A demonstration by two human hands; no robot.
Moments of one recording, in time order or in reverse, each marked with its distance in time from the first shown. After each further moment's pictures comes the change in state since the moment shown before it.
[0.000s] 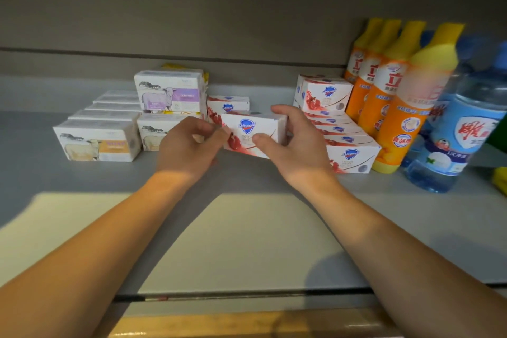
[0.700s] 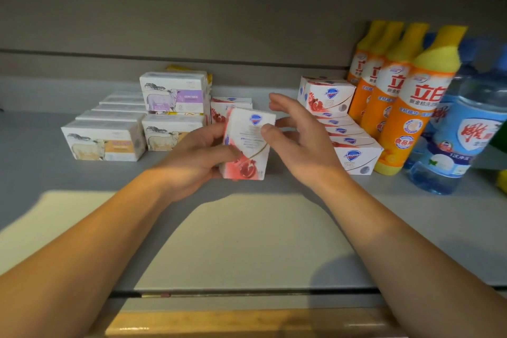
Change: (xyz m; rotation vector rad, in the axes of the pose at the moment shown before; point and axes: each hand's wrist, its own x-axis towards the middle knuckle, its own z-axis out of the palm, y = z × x) left_hand -0.011 0.012 -0.008 -0.381 -0.628 -0.032; right_hand 0.003 -0.004 -0.014 0.034 -0.150 -0.126
